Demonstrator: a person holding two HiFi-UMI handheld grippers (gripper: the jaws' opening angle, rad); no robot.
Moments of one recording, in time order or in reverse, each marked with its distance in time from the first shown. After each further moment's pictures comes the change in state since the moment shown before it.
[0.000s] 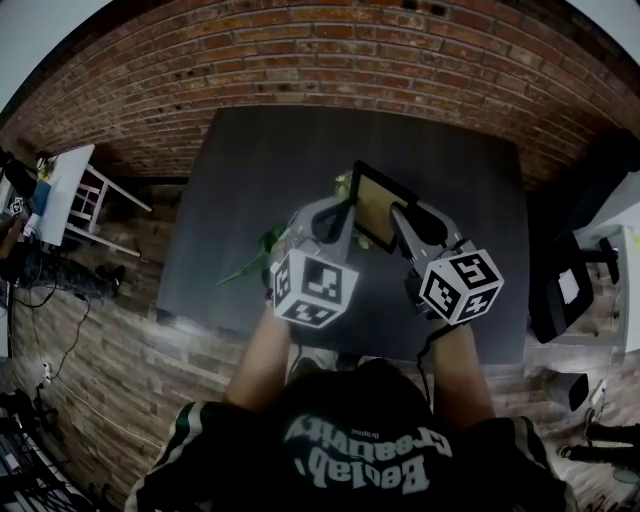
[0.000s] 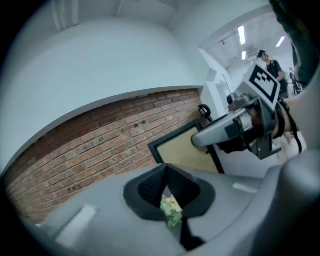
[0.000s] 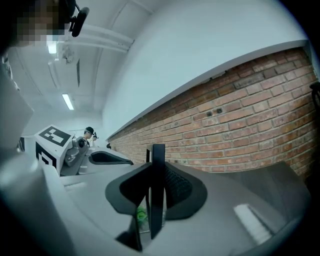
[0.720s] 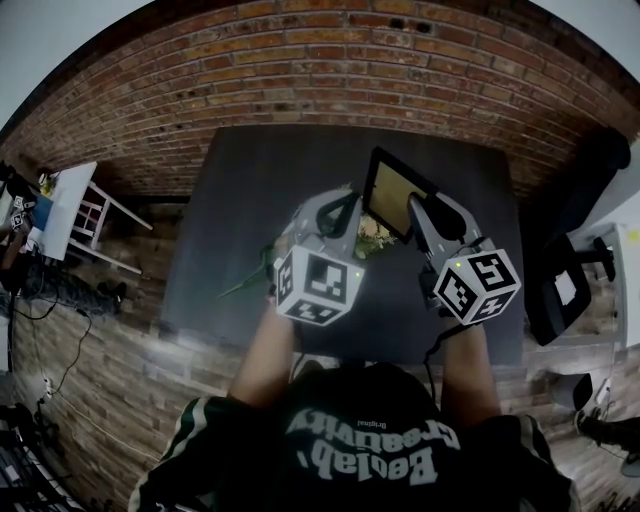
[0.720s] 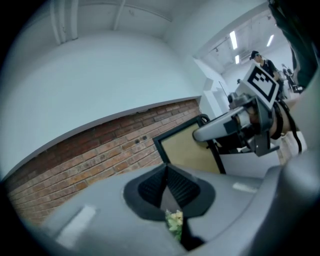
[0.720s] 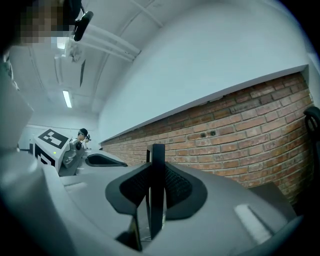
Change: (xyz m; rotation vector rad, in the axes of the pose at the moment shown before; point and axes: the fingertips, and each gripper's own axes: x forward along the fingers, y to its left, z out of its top) left arm -0.016 0.005 0.063 0.055 -0.121 0.018; right arm -0.039 -0.005 0.065 -0.083 -0.121 -0.080
